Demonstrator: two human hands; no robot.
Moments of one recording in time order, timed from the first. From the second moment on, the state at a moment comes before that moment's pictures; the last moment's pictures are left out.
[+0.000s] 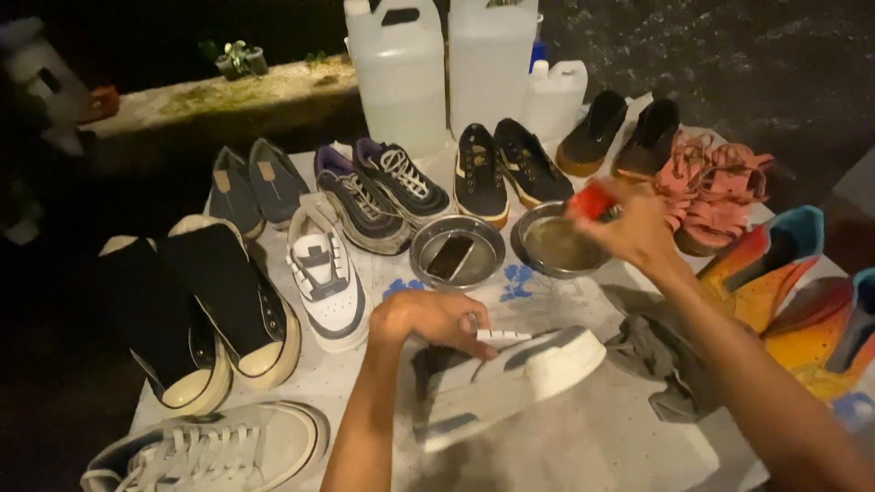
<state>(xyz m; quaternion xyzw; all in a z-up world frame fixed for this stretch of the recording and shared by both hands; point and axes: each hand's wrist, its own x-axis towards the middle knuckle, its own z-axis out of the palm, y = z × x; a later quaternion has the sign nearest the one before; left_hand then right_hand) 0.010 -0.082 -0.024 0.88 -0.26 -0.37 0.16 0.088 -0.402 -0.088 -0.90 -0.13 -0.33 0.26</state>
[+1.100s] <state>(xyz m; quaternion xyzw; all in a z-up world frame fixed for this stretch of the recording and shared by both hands) -0.043 -0.042 -0.053 0.78 -0.34 -0.25 0.47 0.074 -0.402 -0.134 -0.86 -0.12 -0.42 0.27</state>
